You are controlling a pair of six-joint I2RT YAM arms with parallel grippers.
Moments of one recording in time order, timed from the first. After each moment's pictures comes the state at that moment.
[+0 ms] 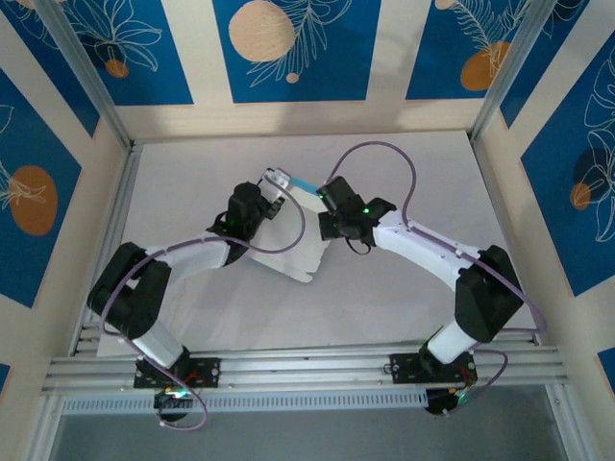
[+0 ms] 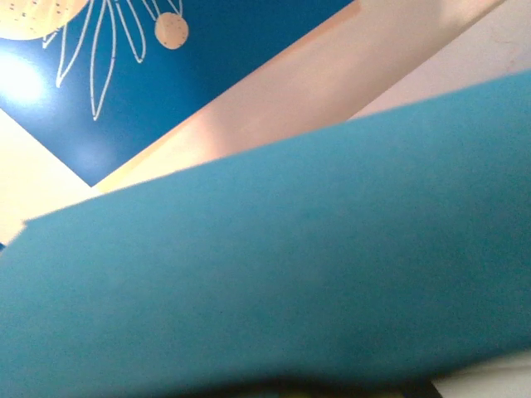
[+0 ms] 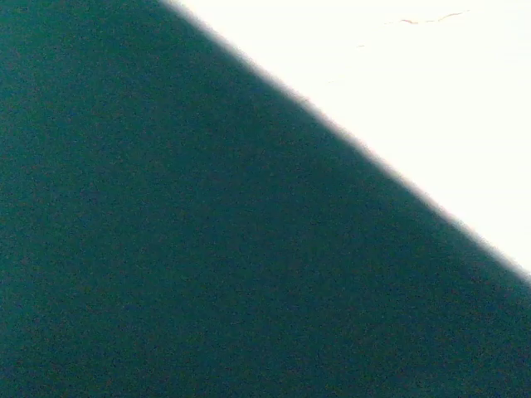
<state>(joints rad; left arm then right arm) -0.59 1.63 0.88 0.52 -0.30 0.40 0.72 1.57 1.22 -0.64 0.23 0.43</state>
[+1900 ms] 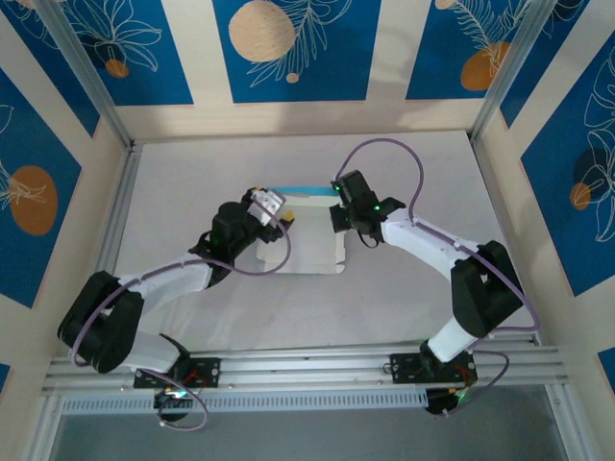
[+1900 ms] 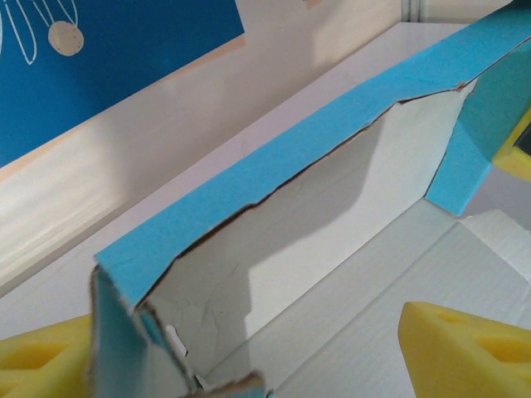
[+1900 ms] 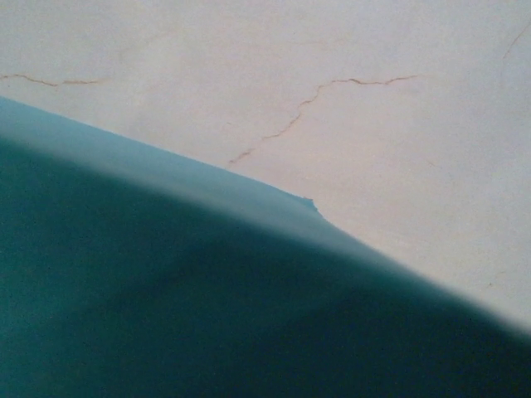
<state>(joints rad) -0.58 1.38 0.67 0.47 0.00 0.28 0.57 1.58 1.12 -0.44 0.19 0.21</state>
